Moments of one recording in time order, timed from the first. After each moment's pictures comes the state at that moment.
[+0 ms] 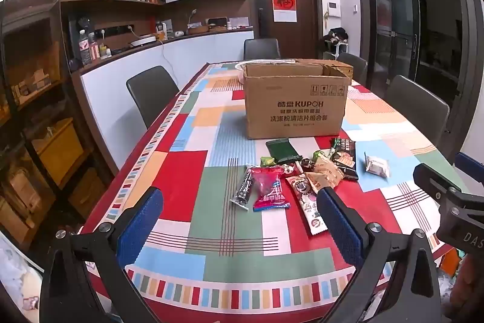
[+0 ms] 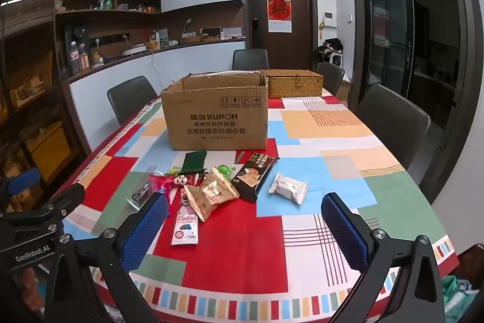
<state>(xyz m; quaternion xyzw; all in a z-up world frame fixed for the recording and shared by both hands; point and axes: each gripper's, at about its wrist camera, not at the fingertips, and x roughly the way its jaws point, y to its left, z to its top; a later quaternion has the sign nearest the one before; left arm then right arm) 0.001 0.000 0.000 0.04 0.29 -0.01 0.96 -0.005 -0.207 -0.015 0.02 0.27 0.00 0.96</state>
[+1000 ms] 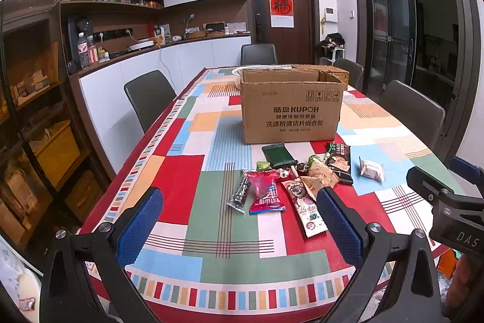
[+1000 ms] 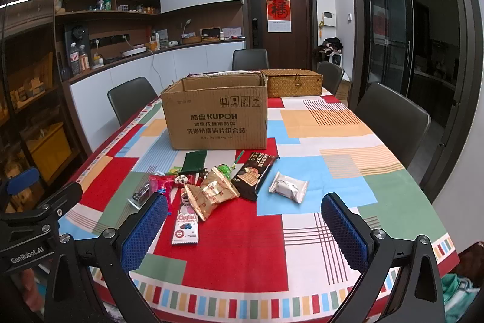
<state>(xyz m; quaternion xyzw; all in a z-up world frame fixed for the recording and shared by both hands) -0.007 0.000 0.005 0.04 0.27 -0.02 0.96 -0.006 -0.208 -0.015 0.03 0.27 0.00 0.96</state>
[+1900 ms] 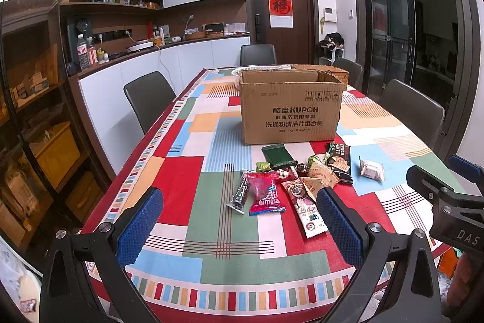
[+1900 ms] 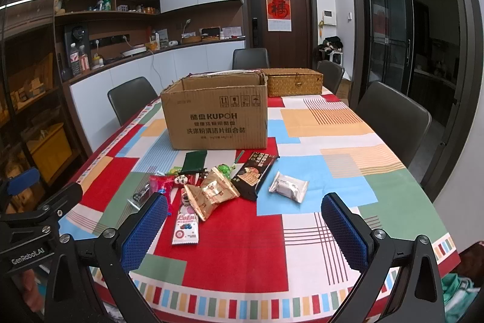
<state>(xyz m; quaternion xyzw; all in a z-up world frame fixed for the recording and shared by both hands) -0.007 0.000 0.005 0.04 0.27 -0.02 0.96 -0.006 -0.208 -0.015 0.03 0.27 0.00 0.96</state>
